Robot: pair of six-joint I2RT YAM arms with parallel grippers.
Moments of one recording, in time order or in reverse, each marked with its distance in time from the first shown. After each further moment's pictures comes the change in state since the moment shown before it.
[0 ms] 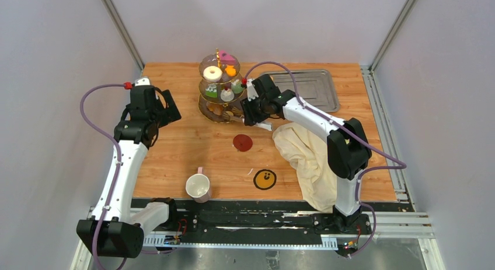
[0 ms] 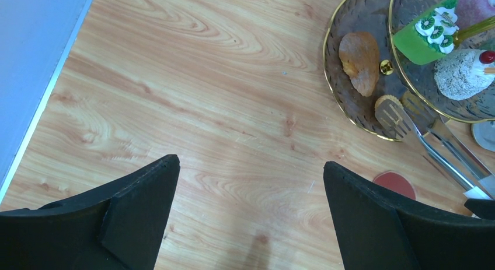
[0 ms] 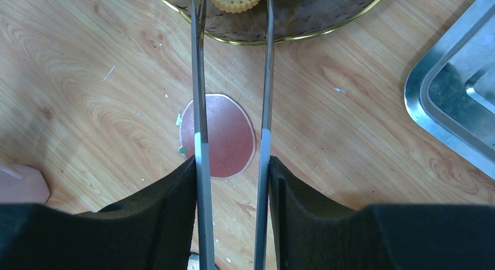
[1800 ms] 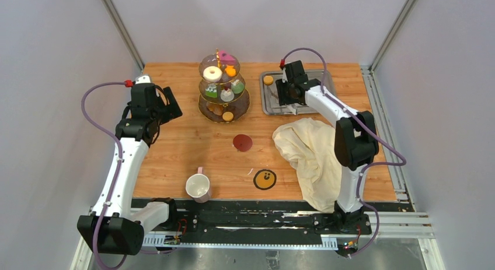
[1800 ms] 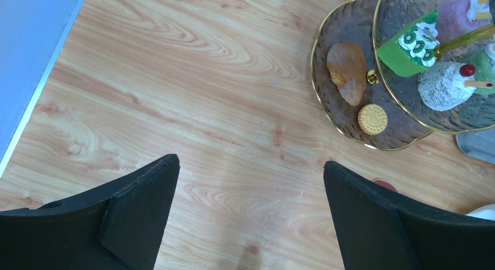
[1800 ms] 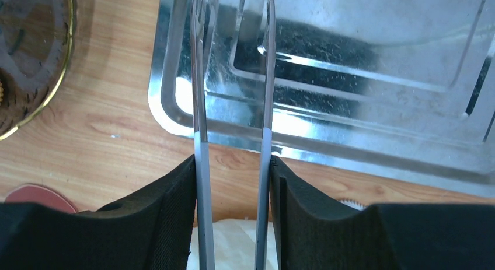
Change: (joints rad) left arm 0.000 0.024 0.000 0.053 0.021 -0.015; right arm -0.280 0.037 0.014 0.037 0.261 0.003
